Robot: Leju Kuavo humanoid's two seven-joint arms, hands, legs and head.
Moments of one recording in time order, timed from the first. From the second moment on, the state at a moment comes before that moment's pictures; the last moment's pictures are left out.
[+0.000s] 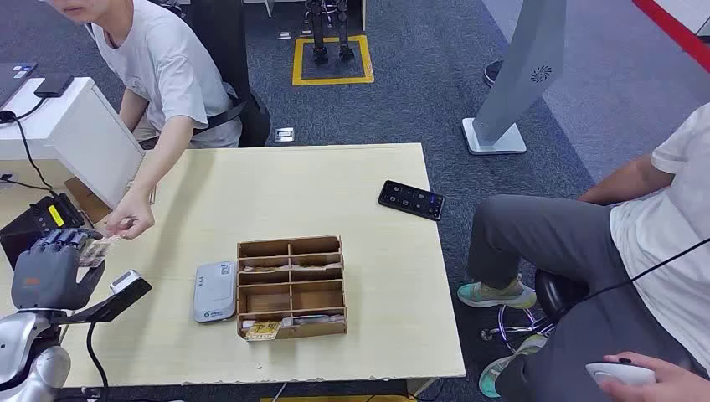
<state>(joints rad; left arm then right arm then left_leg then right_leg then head) -0.16 0.40 0.02 -1.31 -1.03 0.40 -0.10 -0.05 0.12 -0.97 -0.22 1.53 -0.15 -0.09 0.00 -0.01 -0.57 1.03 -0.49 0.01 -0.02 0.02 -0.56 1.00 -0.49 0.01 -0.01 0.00</state>
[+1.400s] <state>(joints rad) 0.06 0.19 -0.03 -1.66 -0.34 -0.06 0.00 -0.05 0.14 -0.97 -0.22 1.53 -0.18 -0.10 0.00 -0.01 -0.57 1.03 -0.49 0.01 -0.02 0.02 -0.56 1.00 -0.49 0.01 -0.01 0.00</state>
